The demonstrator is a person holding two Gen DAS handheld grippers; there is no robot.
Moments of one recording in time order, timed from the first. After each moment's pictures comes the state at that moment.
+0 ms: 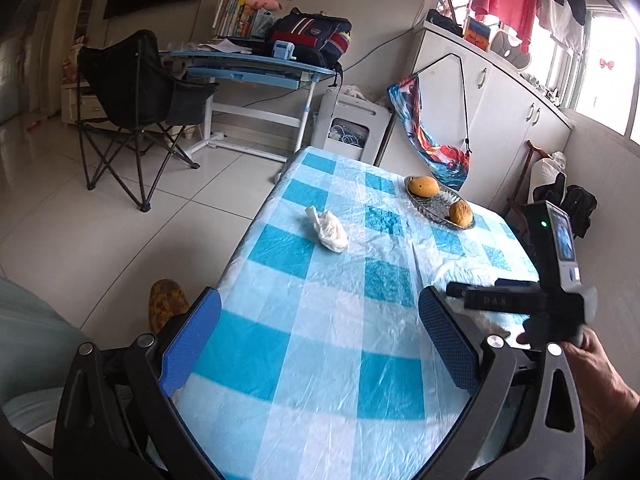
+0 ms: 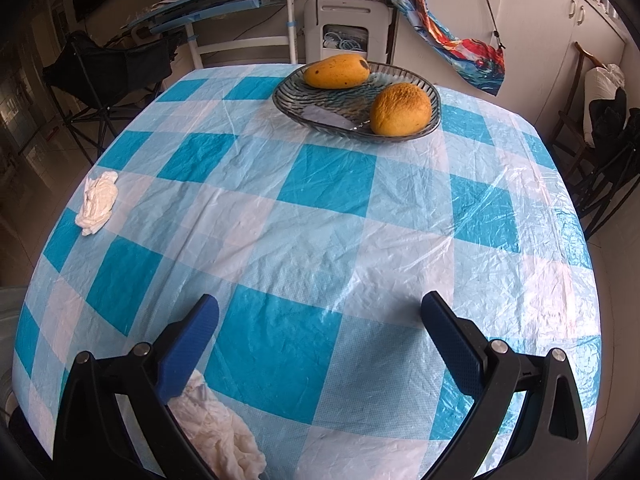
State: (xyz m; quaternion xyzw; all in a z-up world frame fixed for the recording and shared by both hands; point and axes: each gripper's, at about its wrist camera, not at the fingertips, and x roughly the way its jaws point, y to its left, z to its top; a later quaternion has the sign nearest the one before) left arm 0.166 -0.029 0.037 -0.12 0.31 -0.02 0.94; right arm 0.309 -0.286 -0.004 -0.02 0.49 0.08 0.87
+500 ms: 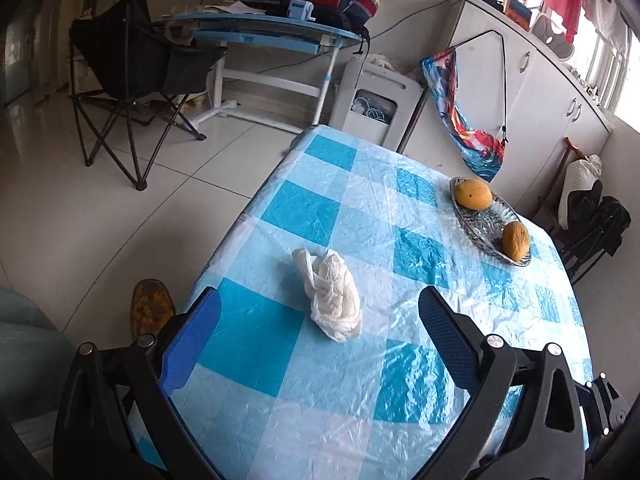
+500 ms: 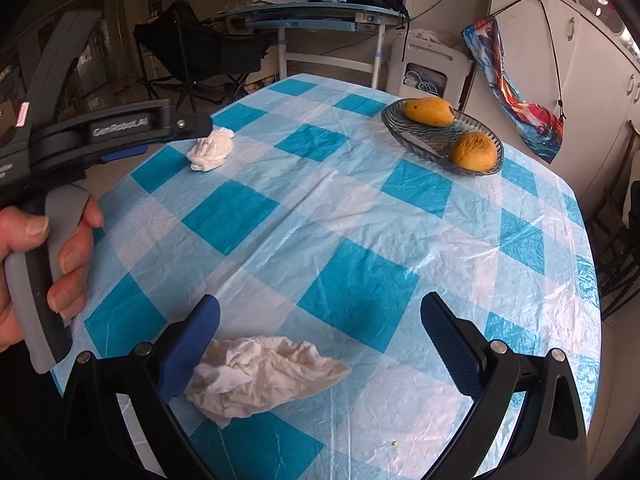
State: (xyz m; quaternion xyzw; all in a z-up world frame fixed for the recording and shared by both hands) left arm 0.303 -0.041 0.004 -0.13 0.38 0.01 0.92; right arm 0.261 -0.257 0.006 -0.10 0.43 0.19 0.88
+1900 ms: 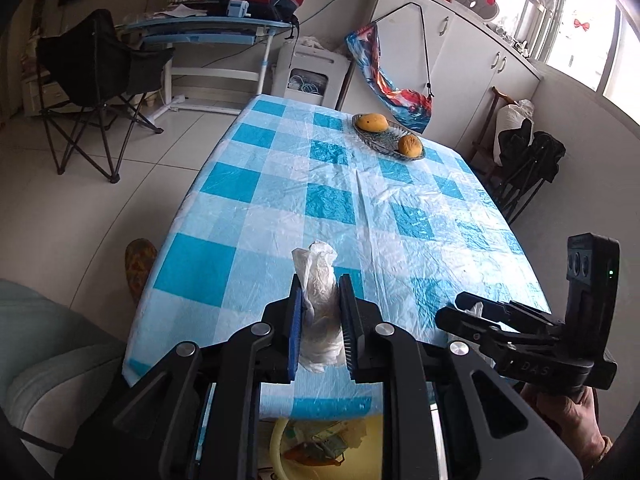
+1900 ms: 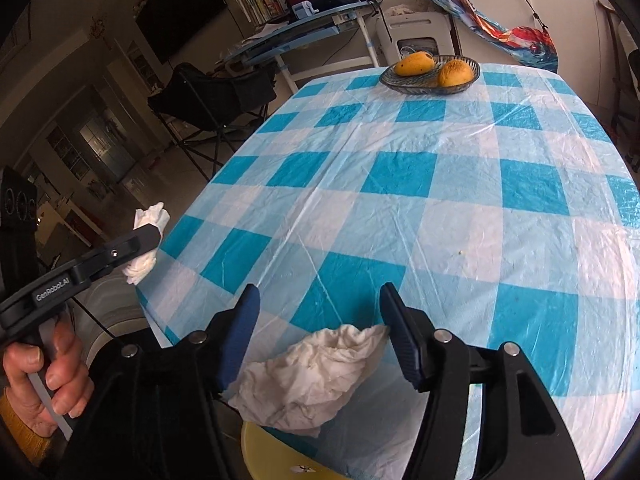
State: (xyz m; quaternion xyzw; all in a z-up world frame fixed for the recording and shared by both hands) left arm 0.106 -0.052 0.045 -0.09 0.39 -0.10 0.91; right arm 0.170 -0.290 0.002 0.10 0.44 0.23 0.86
